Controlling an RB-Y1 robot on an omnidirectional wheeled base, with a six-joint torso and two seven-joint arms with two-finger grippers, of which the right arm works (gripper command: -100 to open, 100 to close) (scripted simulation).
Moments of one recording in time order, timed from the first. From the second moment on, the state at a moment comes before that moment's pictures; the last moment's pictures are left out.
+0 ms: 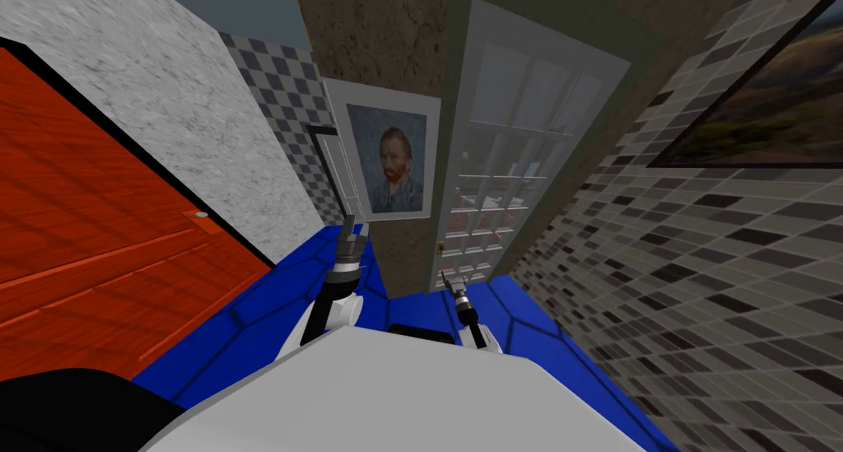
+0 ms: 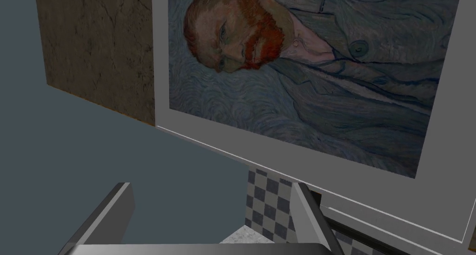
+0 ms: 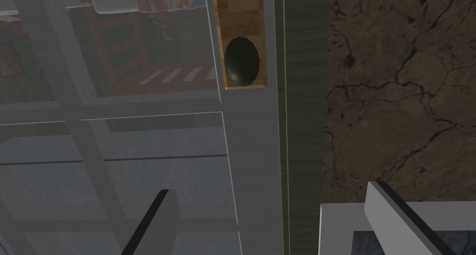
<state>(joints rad) -0.01 0.00 -0.01 -0.82 0.33 -0.81 1.30</state>
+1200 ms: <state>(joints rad) -0.09 -0.02 -0.11 -0.66 0.22 -0.84 1.47</state>
